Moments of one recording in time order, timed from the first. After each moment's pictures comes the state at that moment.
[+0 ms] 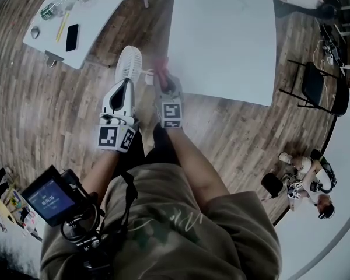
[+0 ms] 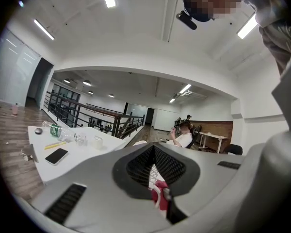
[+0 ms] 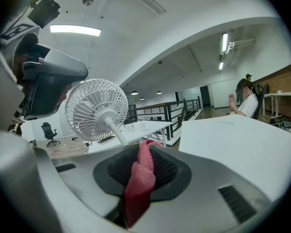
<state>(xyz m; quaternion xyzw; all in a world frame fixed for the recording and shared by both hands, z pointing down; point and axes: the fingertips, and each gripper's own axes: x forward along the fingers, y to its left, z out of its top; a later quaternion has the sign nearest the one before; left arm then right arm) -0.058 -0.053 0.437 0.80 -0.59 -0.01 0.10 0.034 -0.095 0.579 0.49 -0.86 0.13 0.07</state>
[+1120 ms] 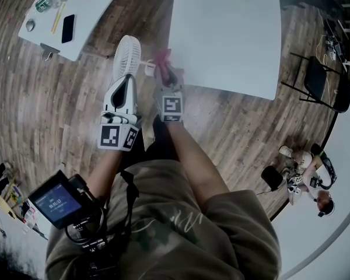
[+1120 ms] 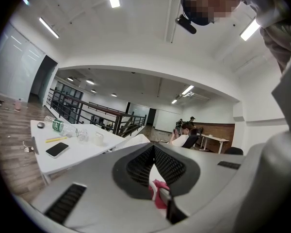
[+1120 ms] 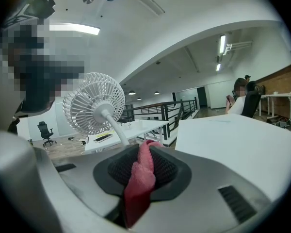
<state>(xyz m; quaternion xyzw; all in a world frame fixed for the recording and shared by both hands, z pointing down) -0.059 -0.046 0.449 0.79 -0.60 -0.02 0.12 0.032 -0.095 0.595 0.51 -0.85 0.13 0.07</state>
